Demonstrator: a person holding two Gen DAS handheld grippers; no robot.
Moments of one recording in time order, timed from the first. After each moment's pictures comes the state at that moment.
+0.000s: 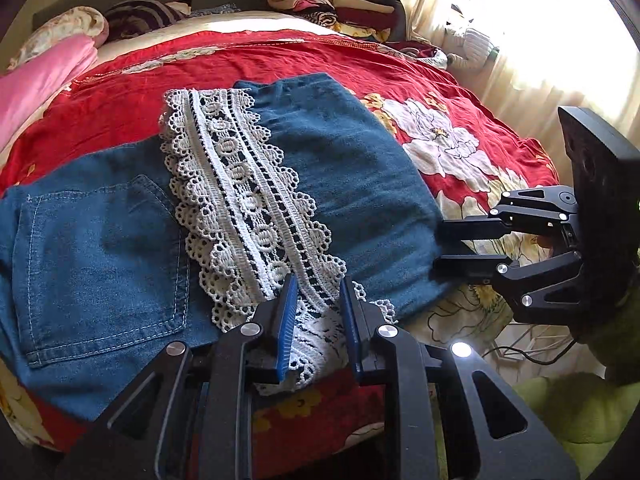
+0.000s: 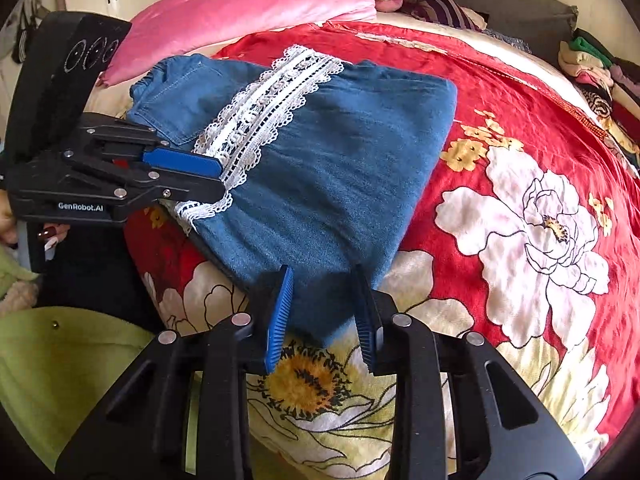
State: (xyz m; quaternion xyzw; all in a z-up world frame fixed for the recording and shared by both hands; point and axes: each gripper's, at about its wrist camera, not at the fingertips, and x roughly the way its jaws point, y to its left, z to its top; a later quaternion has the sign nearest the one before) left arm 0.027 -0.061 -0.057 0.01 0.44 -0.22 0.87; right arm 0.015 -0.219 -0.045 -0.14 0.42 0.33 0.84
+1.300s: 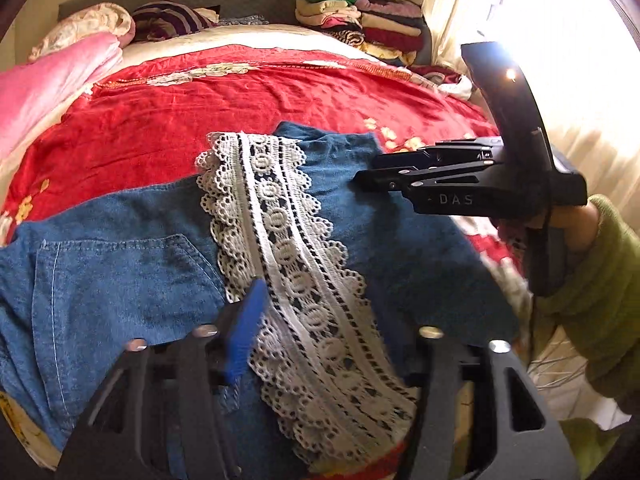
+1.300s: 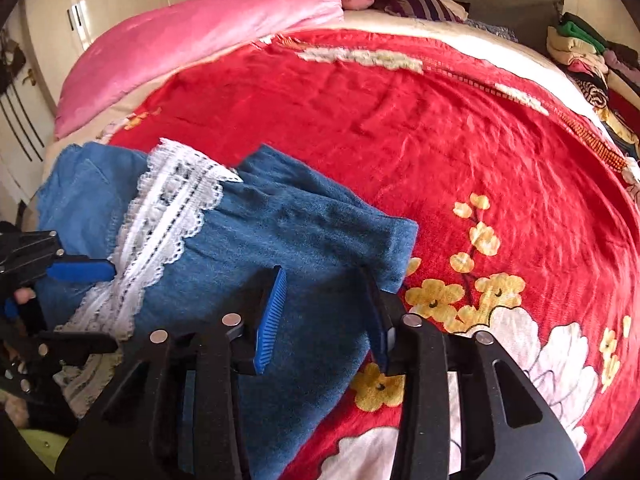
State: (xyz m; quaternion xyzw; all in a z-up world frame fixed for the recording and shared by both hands) left arm 0.061 -0.050 -0.039 -0.03 0.42 -0.18 0.89; right arm 0.159 -0.185 -0.032 -0.11 0.42 0.30 0.85
